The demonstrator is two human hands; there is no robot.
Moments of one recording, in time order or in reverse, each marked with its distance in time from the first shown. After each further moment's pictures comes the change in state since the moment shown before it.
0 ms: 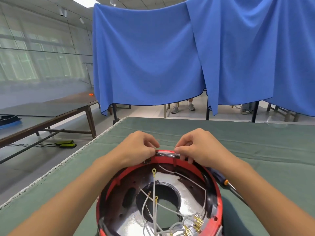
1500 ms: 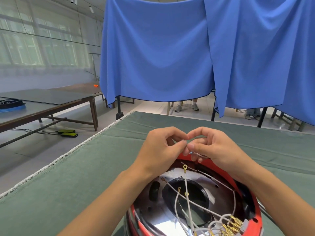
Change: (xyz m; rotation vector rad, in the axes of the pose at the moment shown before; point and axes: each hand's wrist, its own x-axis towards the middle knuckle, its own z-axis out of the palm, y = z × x) left_hand -0.019 0.015 0.027 -0.395 0.359 0.340; right_hand 0.002 0.000 0.010 0.577 -0.112 -0.092
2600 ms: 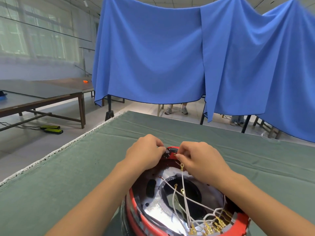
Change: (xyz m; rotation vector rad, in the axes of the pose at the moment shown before) left_hand 0.006 -0.029 -0.012 0.425 -0.188 -0.469; right_hand -0.006 0.003 0.031 -1.011 0.152 -0.085
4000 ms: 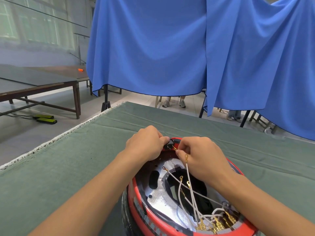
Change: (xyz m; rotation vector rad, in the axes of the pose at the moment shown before) left_hand 0.019 -0.008 0.001 0.006 -0.032 -0.037; right_hand 0.011 -0.008 0.018 -0.002 0.059 0.063
